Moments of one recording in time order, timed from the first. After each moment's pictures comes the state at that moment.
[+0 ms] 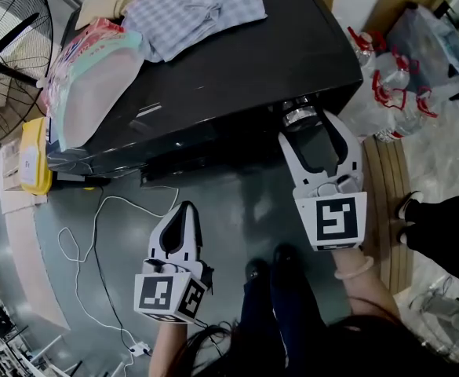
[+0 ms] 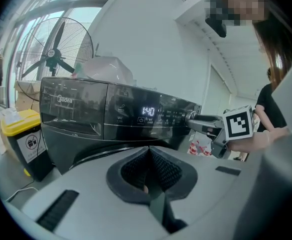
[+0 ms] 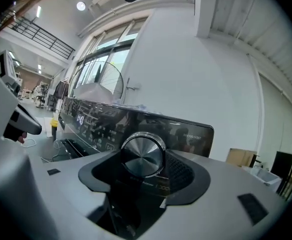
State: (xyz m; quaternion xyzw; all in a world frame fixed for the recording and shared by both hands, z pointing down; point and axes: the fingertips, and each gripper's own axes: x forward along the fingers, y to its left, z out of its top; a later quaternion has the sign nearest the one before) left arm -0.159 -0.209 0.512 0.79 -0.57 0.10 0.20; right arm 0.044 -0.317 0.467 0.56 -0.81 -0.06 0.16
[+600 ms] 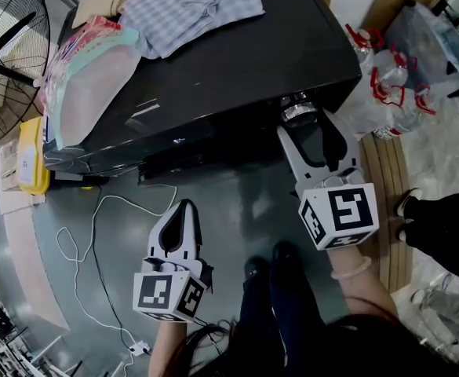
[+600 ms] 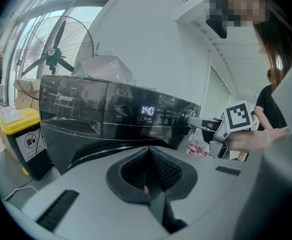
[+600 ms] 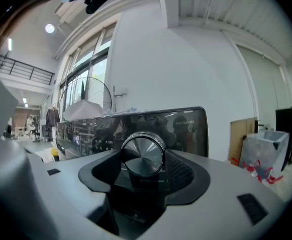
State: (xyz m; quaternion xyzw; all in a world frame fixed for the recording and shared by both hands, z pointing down) left arm -0.158 -0.208 0.514 0.79 -0.57 0.10 0.21; right arm 0.053 -0.317 0.475 0.58 -0.81 0.07 0.07
